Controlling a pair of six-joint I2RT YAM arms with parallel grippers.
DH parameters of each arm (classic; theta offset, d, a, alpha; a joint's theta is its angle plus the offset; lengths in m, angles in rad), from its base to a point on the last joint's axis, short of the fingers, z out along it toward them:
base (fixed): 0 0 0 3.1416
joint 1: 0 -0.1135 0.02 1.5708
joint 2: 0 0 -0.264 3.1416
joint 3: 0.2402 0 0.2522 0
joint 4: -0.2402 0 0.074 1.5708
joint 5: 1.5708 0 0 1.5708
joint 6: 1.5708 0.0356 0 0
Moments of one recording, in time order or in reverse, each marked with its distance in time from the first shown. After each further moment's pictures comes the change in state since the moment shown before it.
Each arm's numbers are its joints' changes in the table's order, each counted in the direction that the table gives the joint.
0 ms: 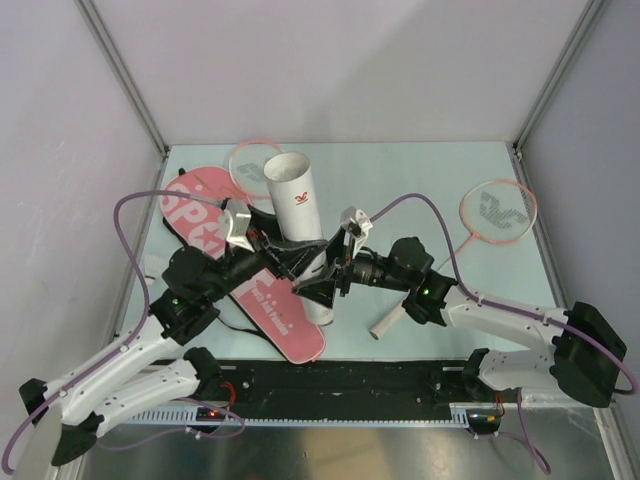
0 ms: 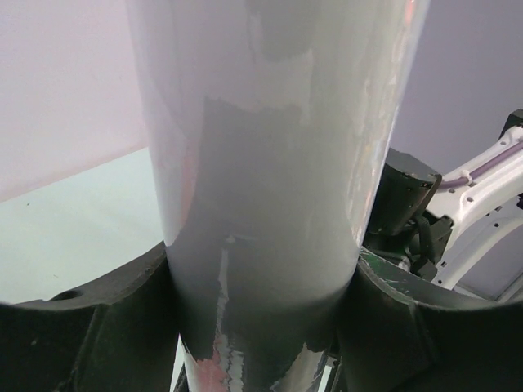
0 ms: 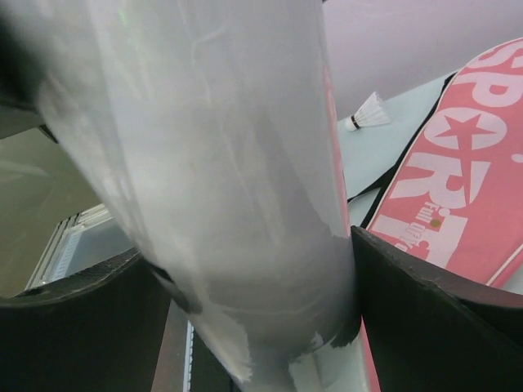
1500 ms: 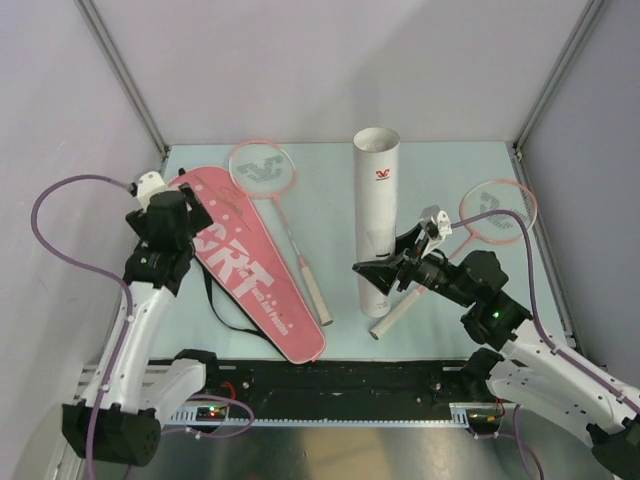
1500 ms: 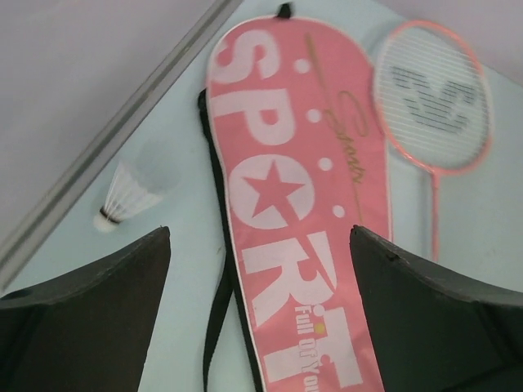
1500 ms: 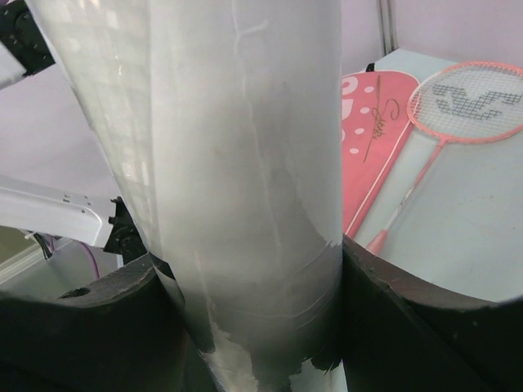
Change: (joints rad) left arm -0.697 0.164 0.196 -0.781 -0.715 -0.032; right arm 0.210 -0.484 -0.126 -0.346 0.117 -0.073
